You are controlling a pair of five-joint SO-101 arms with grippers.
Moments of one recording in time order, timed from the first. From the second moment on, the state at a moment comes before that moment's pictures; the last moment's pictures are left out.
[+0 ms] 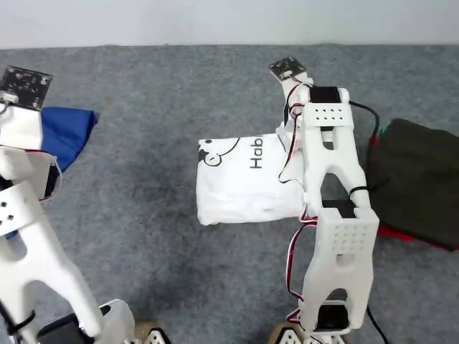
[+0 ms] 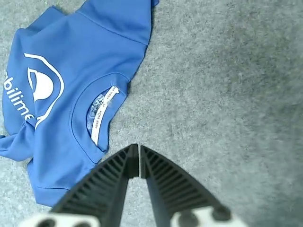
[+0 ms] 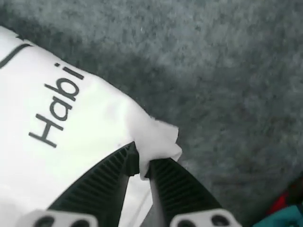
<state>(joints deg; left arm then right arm) -30.0 -21.6 -1.7 99.5 -26.2 -4.8 39.7 -34.0 77.4 23.7</state>
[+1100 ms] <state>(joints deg) -30.0 -21.6 -1.7 99.5 -26.7 -13.1 51.2 -45.5 100.5 -5.1</state>
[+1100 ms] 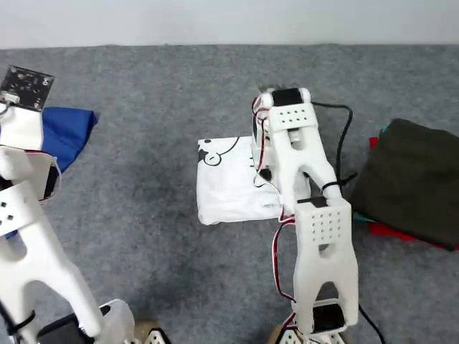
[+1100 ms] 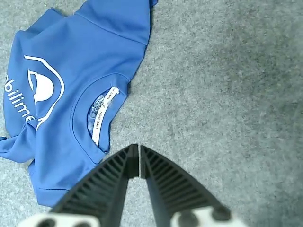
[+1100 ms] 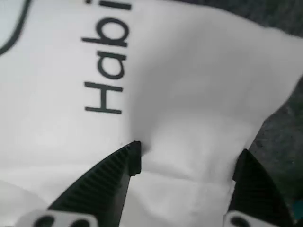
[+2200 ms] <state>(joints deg) -30.0 -21.6 -1.7 99.5 -26.7 -2.0 58.7 -62.4 94.4 79.8</state>
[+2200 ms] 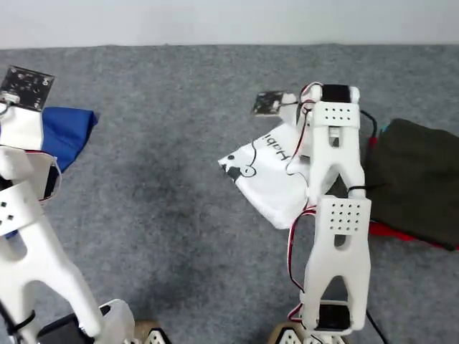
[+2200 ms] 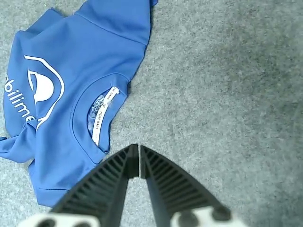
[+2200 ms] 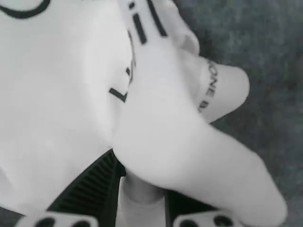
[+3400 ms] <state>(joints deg) -30.0 -21.6 2.1 99.5 -26.7 -8.4 36.5 -60.2 100.5 -8.0</state>
